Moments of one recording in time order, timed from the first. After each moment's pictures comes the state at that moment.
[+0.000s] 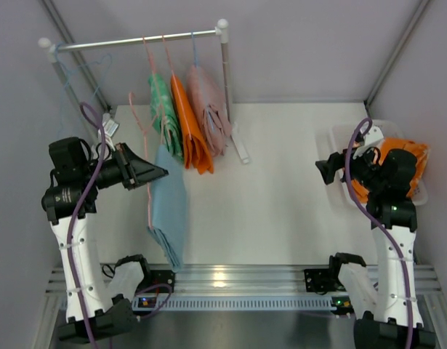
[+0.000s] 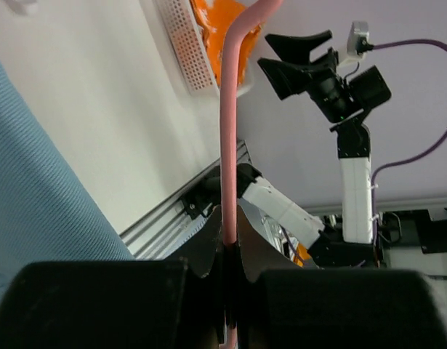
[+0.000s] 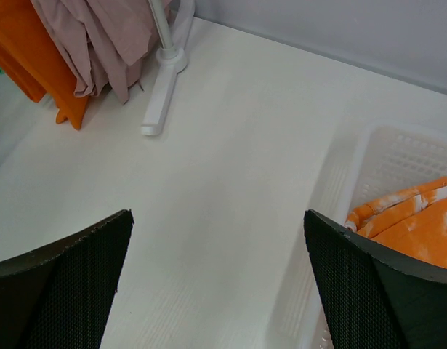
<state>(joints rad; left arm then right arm) 0.26 0.93 1.33 -0.97 1.19 -0.52 -0.17 0.75 0.90 -0.43 -0.61 -0.16</state>
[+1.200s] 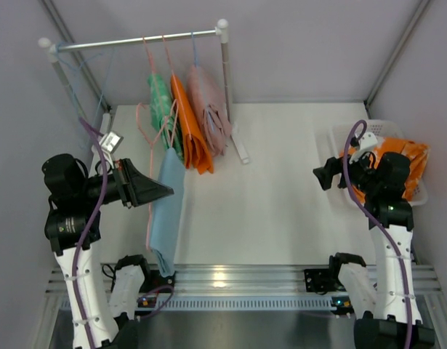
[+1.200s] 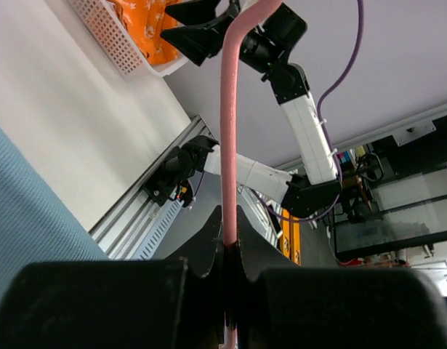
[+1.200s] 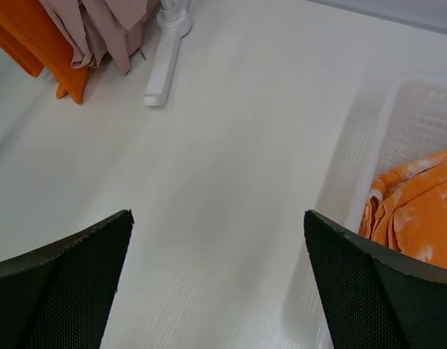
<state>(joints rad) 0.25 0.75 1.22 -0.73 1.45 -0.71 -0.17 0.74 0.84 -0.48 -0.60 -0.15</state>
